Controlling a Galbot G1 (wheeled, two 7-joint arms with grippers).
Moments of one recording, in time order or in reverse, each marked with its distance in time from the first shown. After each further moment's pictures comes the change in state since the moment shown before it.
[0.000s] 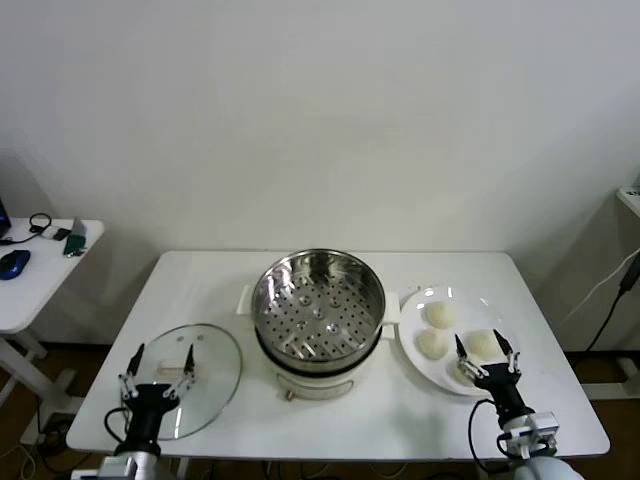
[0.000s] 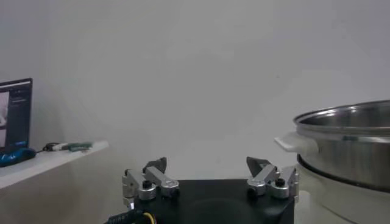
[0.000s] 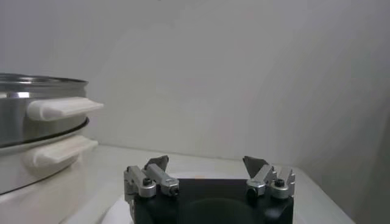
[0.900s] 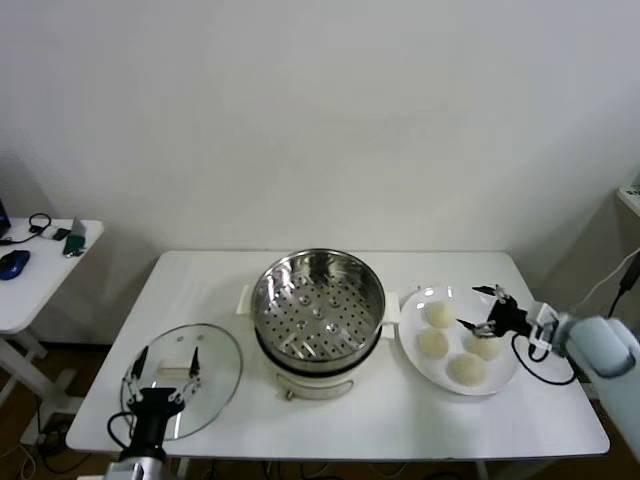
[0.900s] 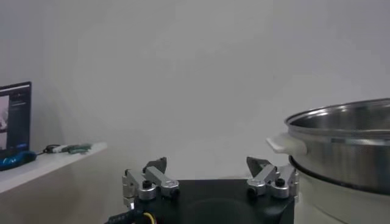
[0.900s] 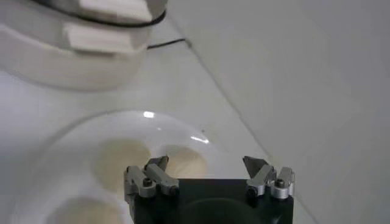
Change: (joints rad) left arm 0.047 0.025 0.050 -0.053 0.022 0.025 -0.078; right arm 0.773 -0.642 -0.640 -0.367 -0.213 -0.177 -0.622
